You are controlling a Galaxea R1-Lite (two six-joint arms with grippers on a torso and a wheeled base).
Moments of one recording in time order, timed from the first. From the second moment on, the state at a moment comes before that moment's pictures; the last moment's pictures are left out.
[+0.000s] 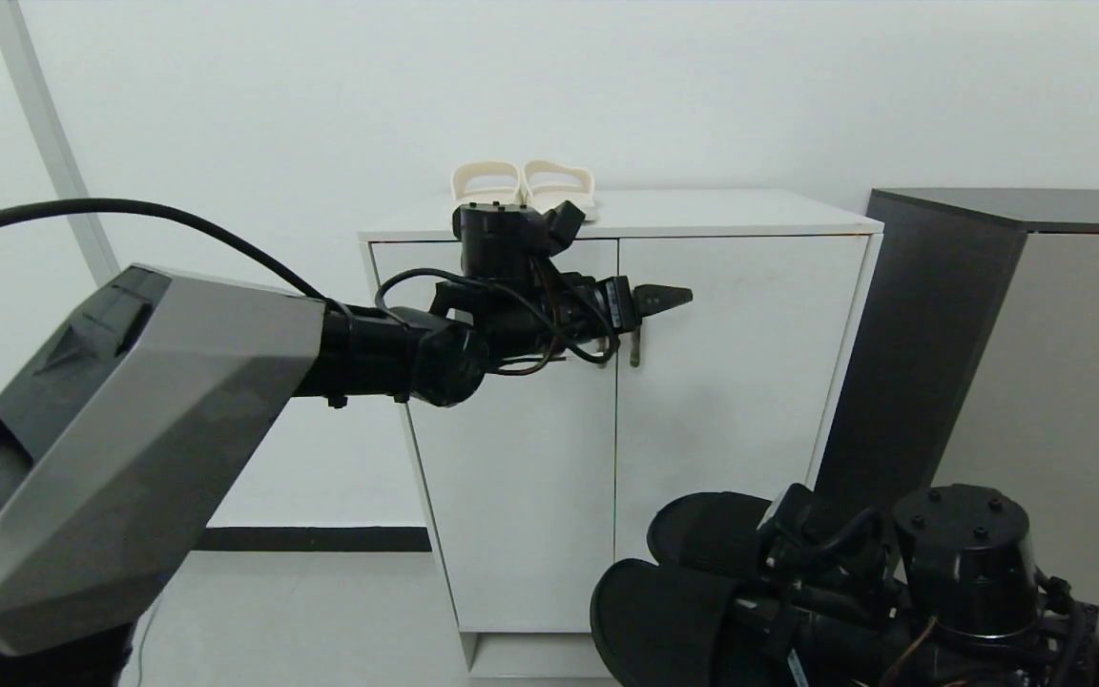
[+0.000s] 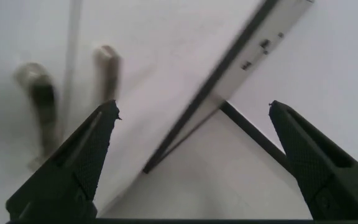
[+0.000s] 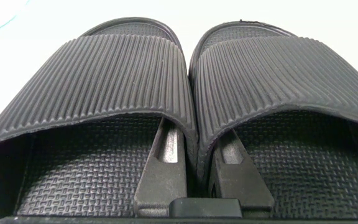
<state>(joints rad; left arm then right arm) -0.51 2.23 -1.74 -0.41 -0.45 -0.40 0.73 1.74 -0.38 -0.95 0.08 -0.15</state>
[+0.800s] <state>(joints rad) -0.51 2.33 -1.90 -0.32 -0.43 -0.40 0.73 1.75 -0.37 -0.96 0.08 -0.15</state>
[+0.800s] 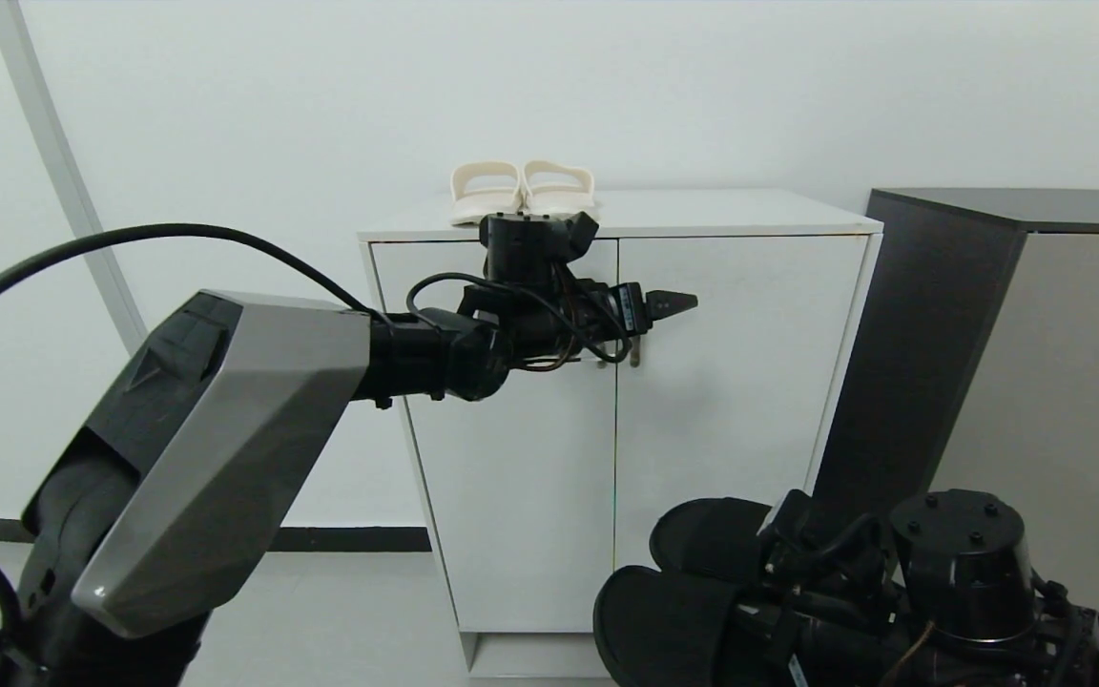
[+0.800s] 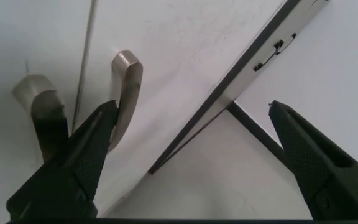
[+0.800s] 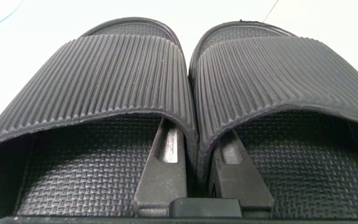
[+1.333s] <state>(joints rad) -0.51 2.31 -1.83 -0.33 -0.41 -0.41 0.74 1.74 -0.35 -0.96 0.11 -0.15</state>
